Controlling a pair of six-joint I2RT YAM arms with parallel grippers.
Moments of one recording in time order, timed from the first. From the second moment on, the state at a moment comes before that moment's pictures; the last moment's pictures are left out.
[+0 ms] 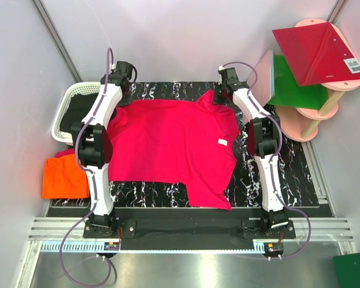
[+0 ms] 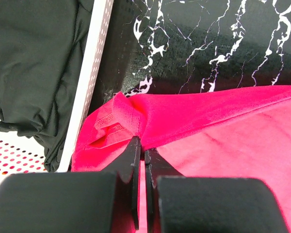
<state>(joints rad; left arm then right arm) -0.13 2.13 2.05 -0.95 -0.36 -0.28 0.24 2.50 2.27 -0.59 -0.10 0.27</state>
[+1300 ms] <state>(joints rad) -0.06 2.23 2.13 -1.18 -0.45 -0.29 0.16 1.96 1.73 -0.68 -0.18 0.36</state>
